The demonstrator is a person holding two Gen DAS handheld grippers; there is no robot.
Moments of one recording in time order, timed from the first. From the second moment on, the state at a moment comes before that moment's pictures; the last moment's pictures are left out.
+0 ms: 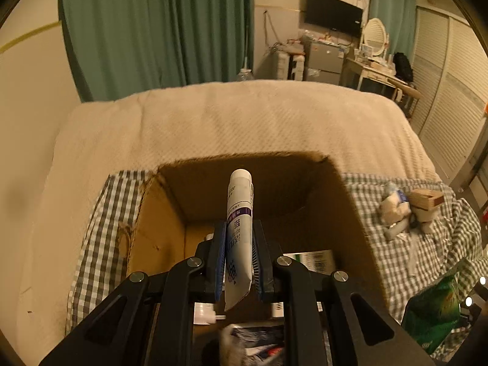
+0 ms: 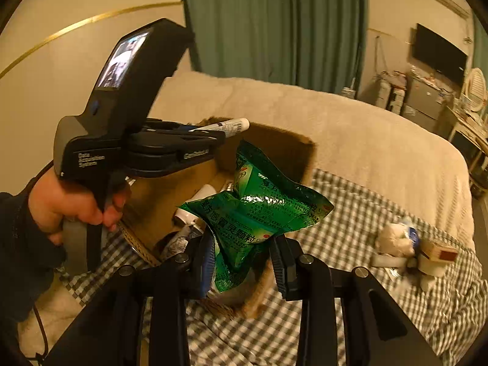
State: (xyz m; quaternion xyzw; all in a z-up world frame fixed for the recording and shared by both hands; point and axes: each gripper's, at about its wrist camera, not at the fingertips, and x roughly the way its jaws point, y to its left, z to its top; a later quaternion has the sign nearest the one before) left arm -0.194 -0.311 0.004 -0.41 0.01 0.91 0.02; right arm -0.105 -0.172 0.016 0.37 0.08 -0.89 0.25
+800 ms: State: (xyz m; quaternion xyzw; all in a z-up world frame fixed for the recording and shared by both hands) left arm -0.175 -0.301 0.002 -0.42 0.03 0.91 0.00; right arm -0.109 -0.132 0.000 0.38 0.06 -0.89 0.24
